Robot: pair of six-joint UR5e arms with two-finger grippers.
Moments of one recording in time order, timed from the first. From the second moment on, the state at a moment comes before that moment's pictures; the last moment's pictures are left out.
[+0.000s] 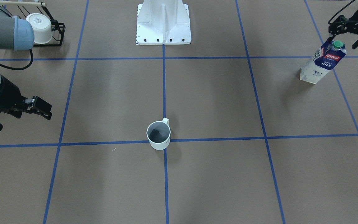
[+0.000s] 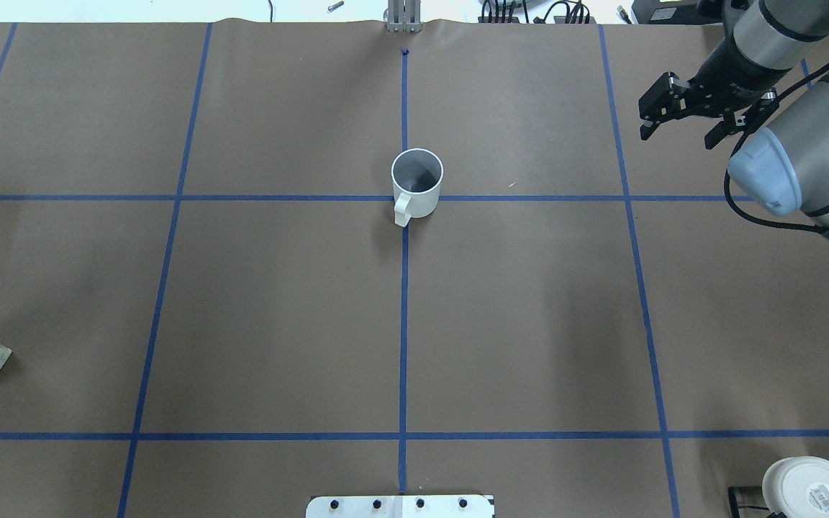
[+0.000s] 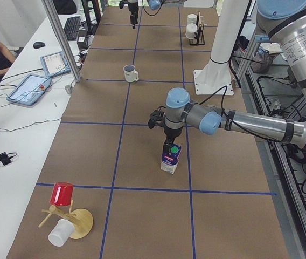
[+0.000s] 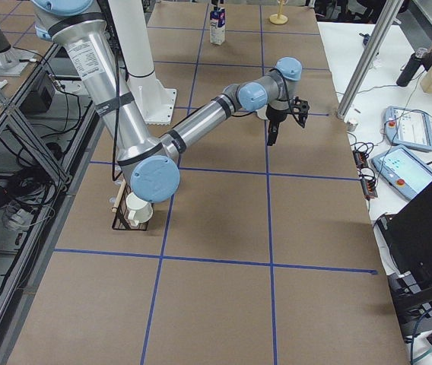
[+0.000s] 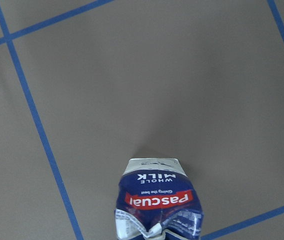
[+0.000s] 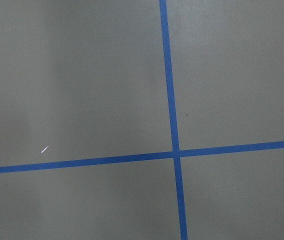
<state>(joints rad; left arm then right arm) -1.16 -1.10 -2.17 -1.86 -2.25 -0.22 1.08 -1.13 1.75 -1.71 2.30 0.79</state>
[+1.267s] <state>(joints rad) -1.11 -1.11 -2.07 -1.96 -2.26 -0.25 1.07 -1.14 1.75 -1.71 2.29 0.78</state>
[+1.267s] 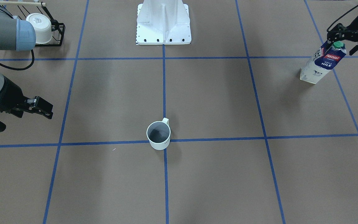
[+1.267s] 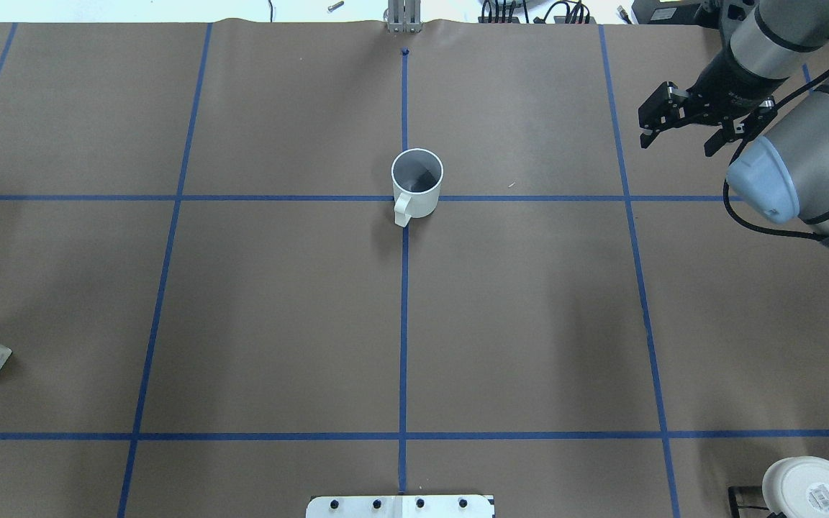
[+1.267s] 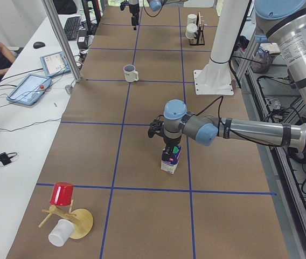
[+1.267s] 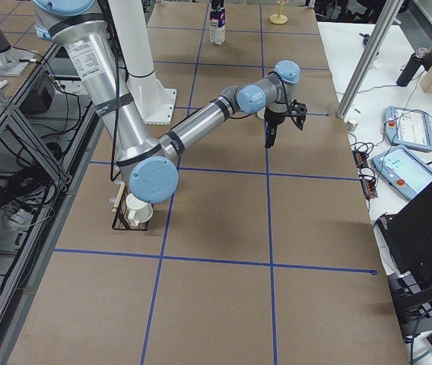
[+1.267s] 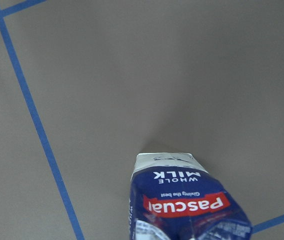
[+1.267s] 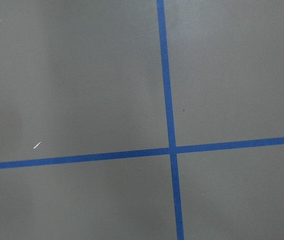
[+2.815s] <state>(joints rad) -1.14 -1.25 -2.13 -1.77 -2.35 -0.27 1.07 -1.14 1.75 -1.71 2.29 0.79</state>
